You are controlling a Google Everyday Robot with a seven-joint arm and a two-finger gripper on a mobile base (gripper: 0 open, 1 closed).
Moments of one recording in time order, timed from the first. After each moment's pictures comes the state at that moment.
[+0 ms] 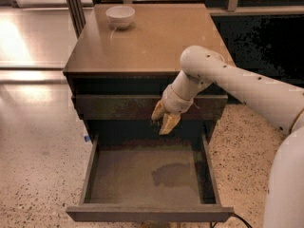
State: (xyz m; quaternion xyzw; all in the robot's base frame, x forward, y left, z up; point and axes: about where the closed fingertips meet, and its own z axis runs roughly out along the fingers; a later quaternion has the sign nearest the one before) arm 0.599 -0.035 0.668 -0.82 0.52 0.16 0.18
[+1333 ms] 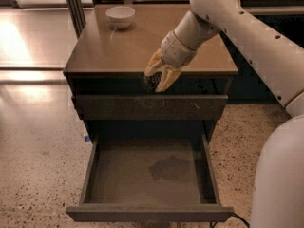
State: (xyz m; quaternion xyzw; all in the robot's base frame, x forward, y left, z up) arm 0.639 -0.024 0.830 -0.85 0.43 0.12 0.26
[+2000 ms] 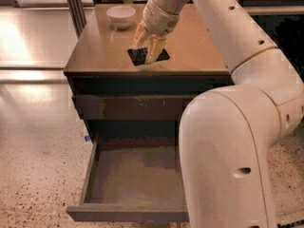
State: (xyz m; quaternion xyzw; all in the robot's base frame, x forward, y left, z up) arm 0.701 0.009 0.887 -0.88 0.42 0.07 0.22
